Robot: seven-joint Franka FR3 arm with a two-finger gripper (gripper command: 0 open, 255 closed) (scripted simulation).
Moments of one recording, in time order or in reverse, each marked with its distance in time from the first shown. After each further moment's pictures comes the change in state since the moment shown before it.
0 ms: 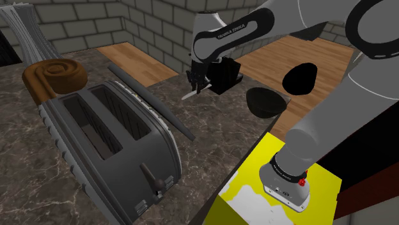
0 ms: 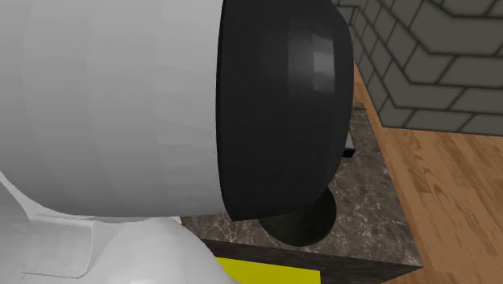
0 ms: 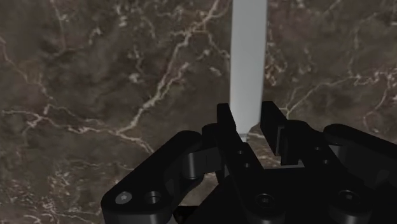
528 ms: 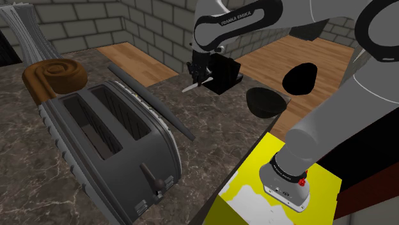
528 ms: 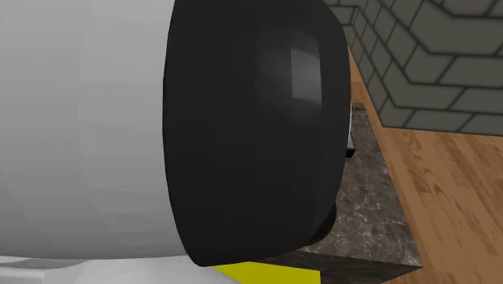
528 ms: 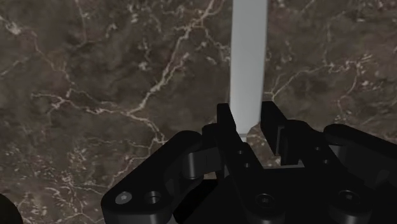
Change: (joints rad) arm -0.001 -0.053 -0.006 0.060 0.020 -0.110 -0.017
